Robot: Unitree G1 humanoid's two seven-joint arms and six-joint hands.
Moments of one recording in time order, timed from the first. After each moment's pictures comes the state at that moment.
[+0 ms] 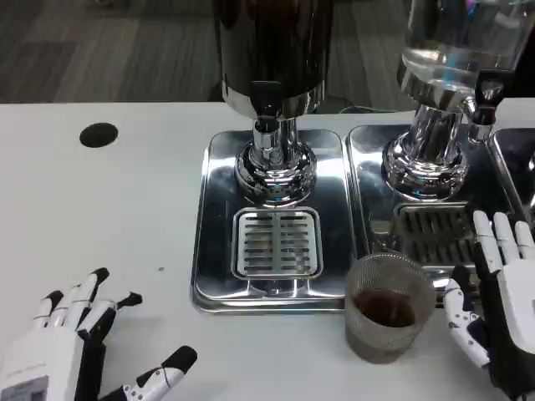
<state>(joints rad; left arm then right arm) 0.50 0.39 -0.13 -0.03 0.84 -0.16 0.57 0.27 -0.31 0.20 -0.05 -0.98 0.10 -0.43</state>
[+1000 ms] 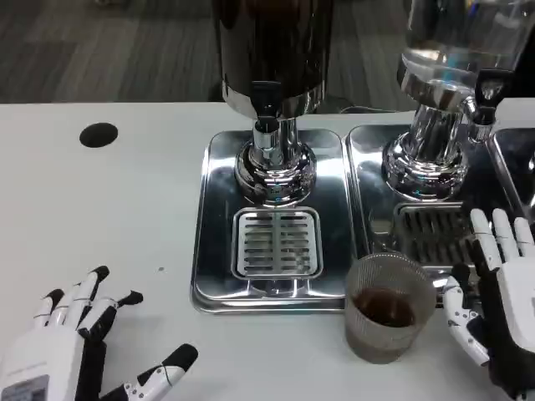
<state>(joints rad) 0.49 0.38 -0.13 -0.03 0.84 -0.16 0.57 0.26 -0.33 0.21 -0.04 -0.96 0.10 -0.46</state>
